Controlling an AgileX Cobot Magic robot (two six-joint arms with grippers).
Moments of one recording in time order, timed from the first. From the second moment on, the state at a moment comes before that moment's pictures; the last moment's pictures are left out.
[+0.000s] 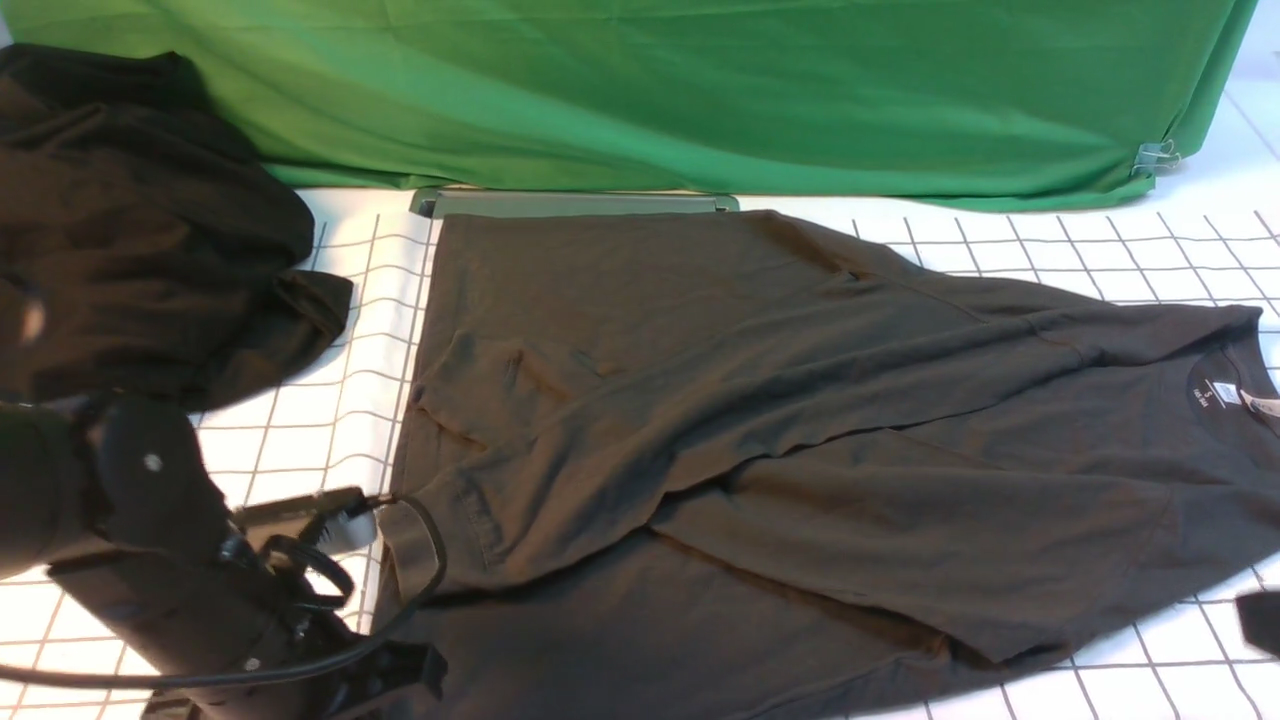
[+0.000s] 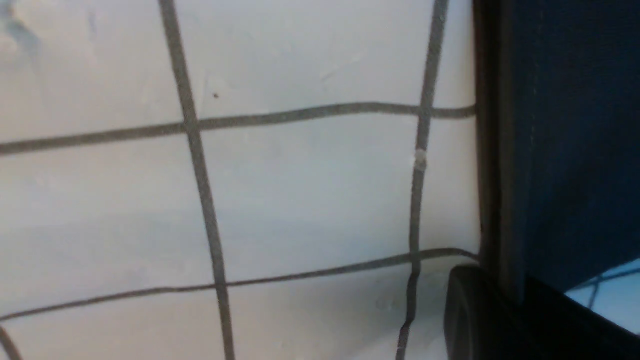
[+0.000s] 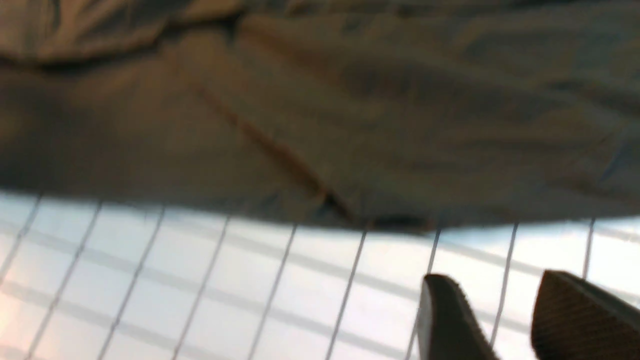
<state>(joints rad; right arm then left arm) 0.13 0.74 -0.67 0.31 0.90 -0.27 -0.29 1.48 -0.68 -0.39 0.81 -0.01</state>
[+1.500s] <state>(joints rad) 0.46 1.06 -0.67 0.30 0.88 -0.28 -0.29 1.42 -0.62 -0.44 0.69 -0.01</state>
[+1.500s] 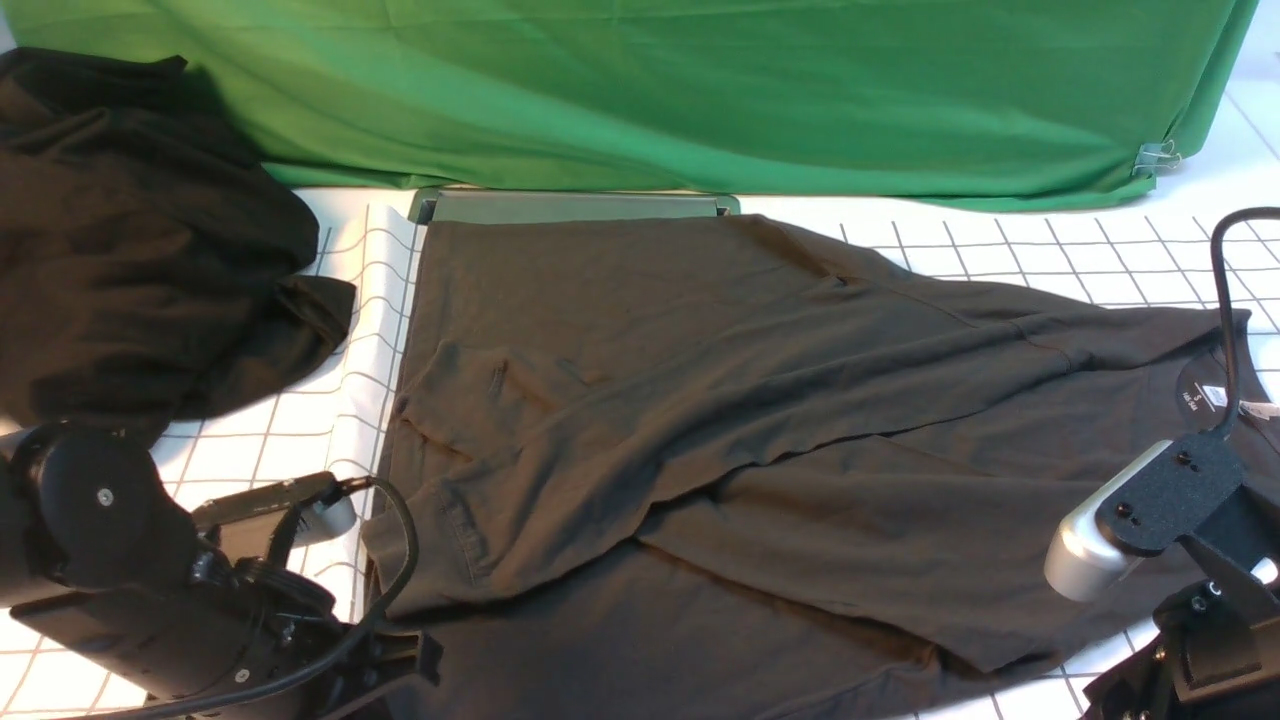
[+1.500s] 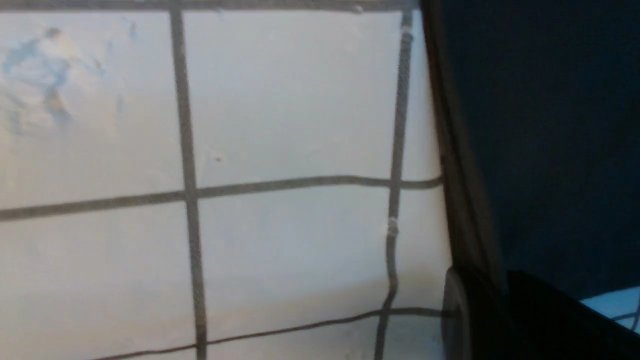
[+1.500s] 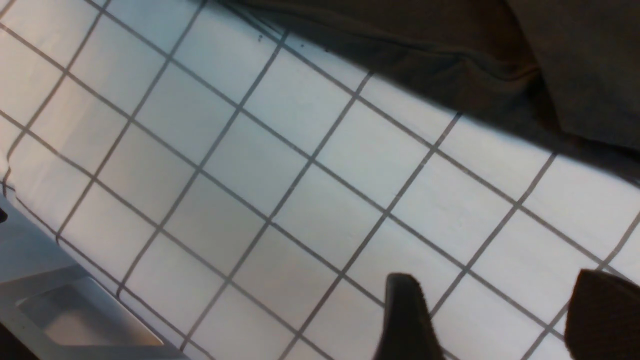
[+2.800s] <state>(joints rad) 0.70 1.56 -0.79 -0.21 0.66 -0.17 -0.12 1.41 -0.75 -0.45 0.93 0.10</state>
